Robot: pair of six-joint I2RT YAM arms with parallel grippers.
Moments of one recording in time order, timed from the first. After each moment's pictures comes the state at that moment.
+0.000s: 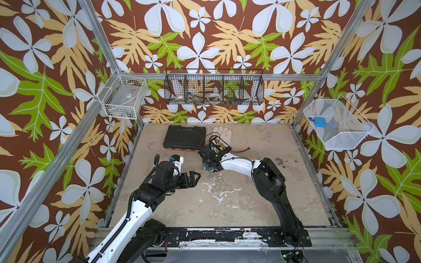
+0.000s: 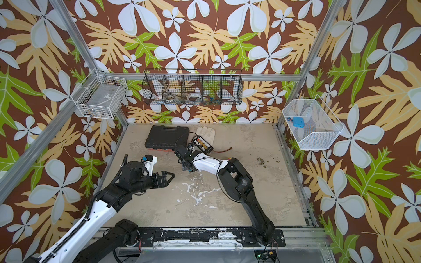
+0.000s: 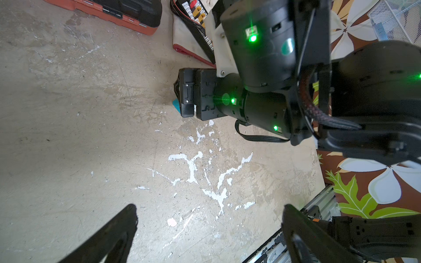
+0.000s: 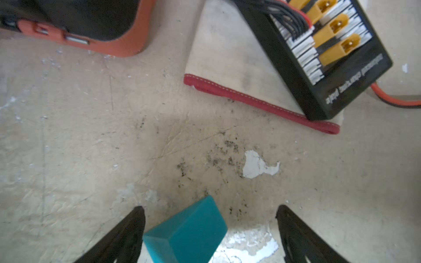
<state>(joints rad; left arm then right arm) -0.40 0.80 0.68 -0.54 0.29 -0.58 0.84 2.25 1.73 -0.64 0.42 0.62</state>
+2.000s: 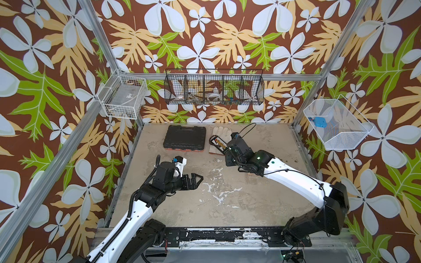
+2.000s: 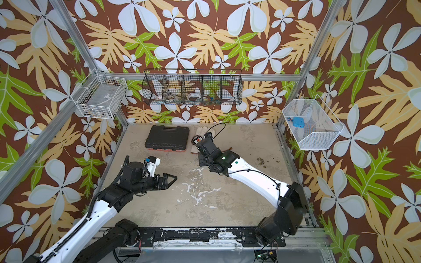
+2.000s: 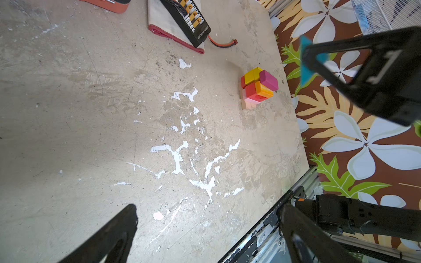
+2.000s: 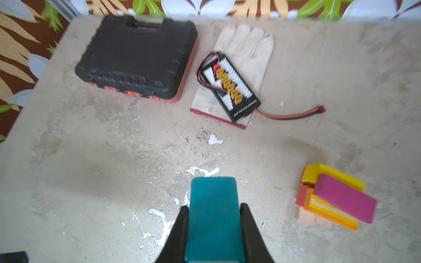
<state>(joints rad) -0.40 0.80 0.65 -0.51 0.40 -0.57 0.80 1.47 1.36 -0.65 0.35 0.50</state>
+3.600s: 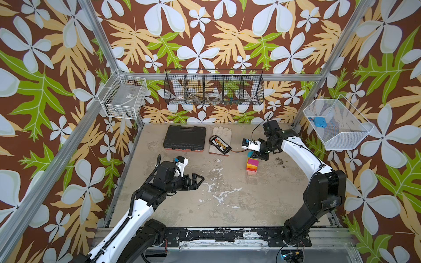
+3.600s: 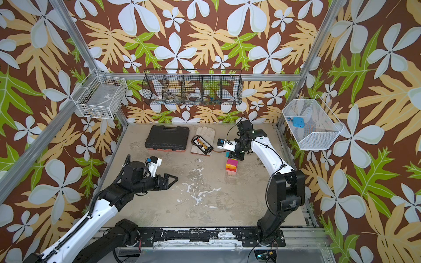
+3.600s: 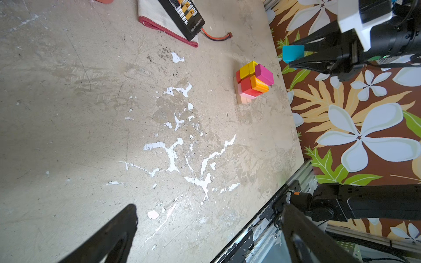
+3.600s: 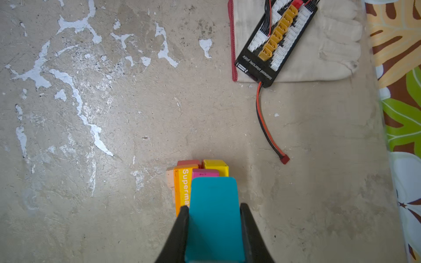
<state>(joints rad) -0.40 0.82 0.65 -0.51 0.43 -0.56 0.21 1.70 1.50 -1.00 -0.33 -1.09</state>
